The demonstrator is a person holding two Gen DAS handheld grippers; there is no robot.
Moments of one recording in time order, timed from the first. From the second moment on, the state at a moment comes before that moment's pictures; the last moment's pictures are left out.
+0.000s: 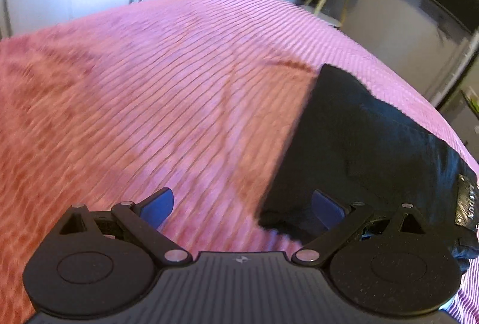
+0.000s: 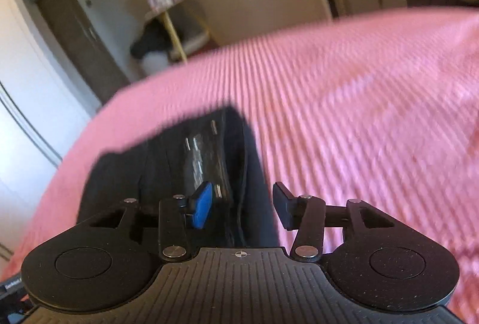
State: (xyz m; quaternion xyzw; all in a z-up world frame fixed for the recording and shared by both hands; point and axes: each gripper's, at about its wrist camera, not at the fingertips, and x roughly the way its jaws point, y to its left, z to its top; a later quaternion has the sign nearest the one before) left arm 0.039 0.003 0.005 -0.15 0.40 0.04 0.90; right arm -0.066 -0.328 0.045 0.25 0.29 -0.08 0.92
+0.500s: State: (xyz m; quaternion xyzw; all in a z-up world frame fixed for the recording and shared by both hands) left arm 0.183 -0.131 0.021 0.04 0.38 -0.04 0.93; right arm 0.077 -0.256 0.036 0.03 0.32 -0.07 0.95
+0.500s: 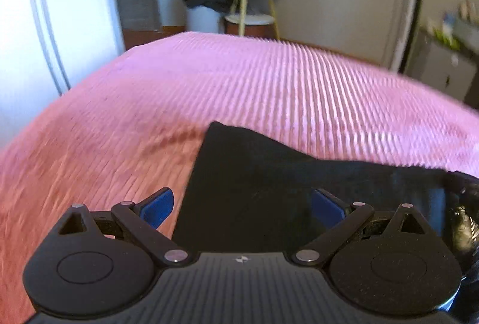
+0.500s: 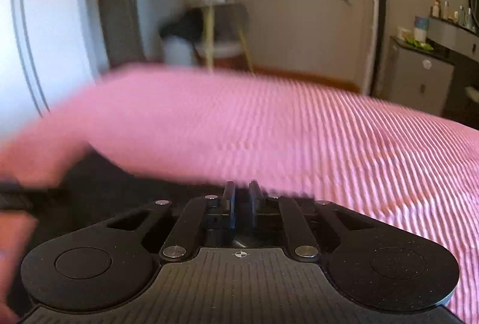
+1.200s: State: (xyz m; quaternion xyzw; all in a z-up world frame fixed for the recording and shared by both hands) left arm 0.091 -0.116 -0.014 0.06 0.40 -0.11 0.91; right arm -0.070 -0.312 0.015 0.19 0.33 -0.02 0.92
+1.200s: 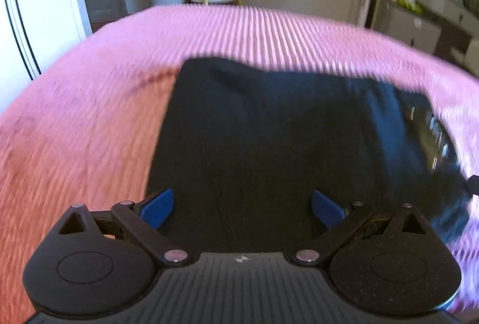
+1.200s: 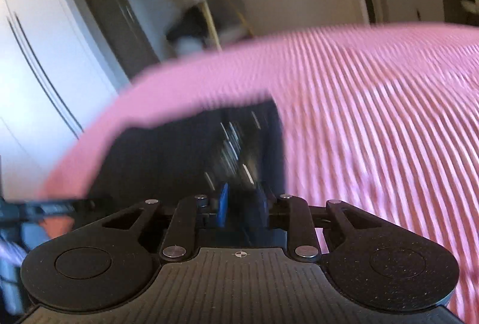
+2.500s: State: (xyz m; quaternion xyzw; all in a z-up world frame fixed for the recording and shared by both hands) left arm 0.197 -0.061 -0.029 -0.10 0.49 -0.19 0.85; right arm 0.056 -0.391 -0.050 0.45 0.38 0.11 0.80
